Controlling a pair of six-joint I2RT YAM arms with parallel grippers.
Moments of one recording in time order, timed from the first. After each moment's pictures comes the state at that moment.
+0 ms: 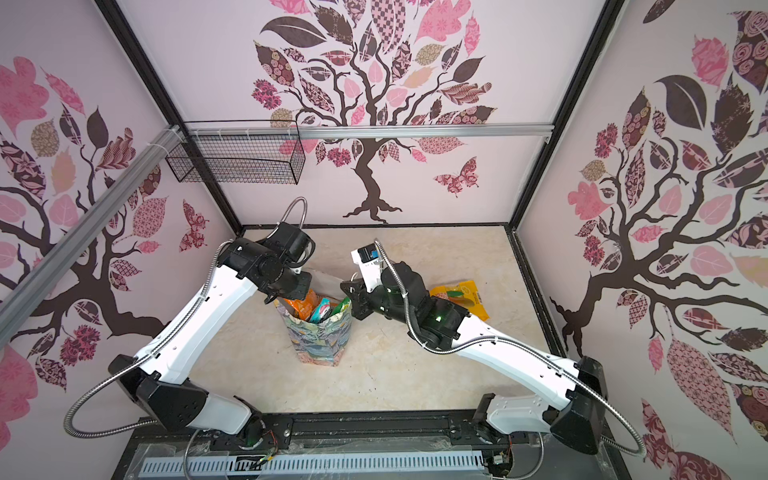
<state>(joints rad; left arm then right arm) -0.49 1.50 1.68 -1.44 -0.25 -0.24 0.95 1.25 1.15 -0.14 -0.03 0.40</state>
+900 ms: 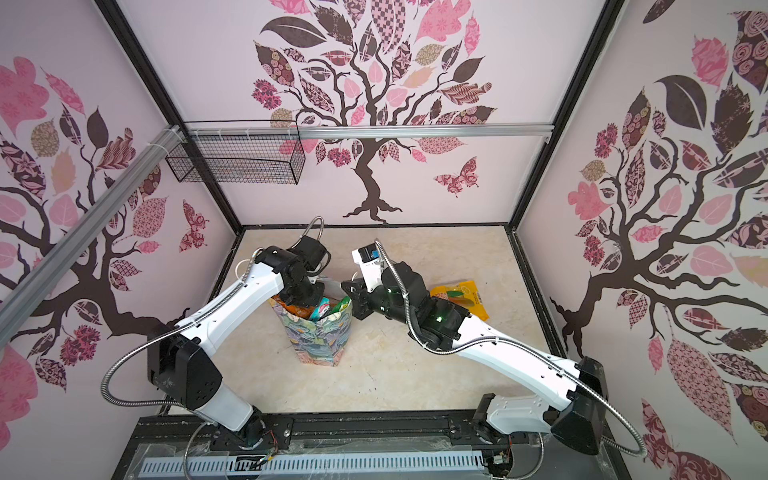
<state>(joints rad) -0.48 1.60 1.49 -1.24 -0.17 -0.23 0.95 1.25 1.15 -0.14 -0.02 0.40</state>
